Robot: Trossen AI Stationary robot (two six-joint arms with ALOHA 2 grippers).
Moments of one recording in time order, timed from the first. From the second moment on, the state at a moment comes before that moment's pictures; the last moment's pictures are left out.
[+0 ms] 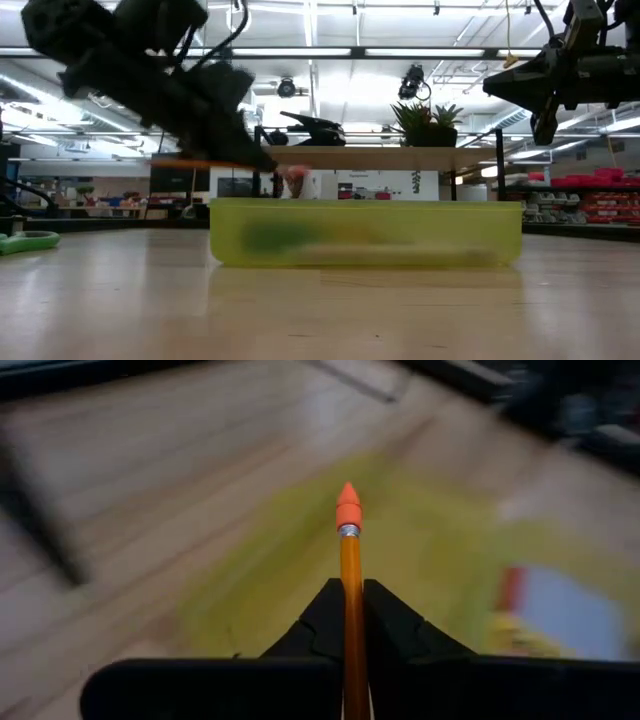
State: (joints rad) left arm -0.21 1.53 0.51 0.48 -0.64 -0.62; right arm 0.07 0.20 0.01 0.29 0.39 0.53
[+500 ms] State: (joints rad) left arm -0.23 1.81 0.88 0.47 -0.28 -0.49; right arm 0.07 0.20 0.01 0.28 0.39 0.53
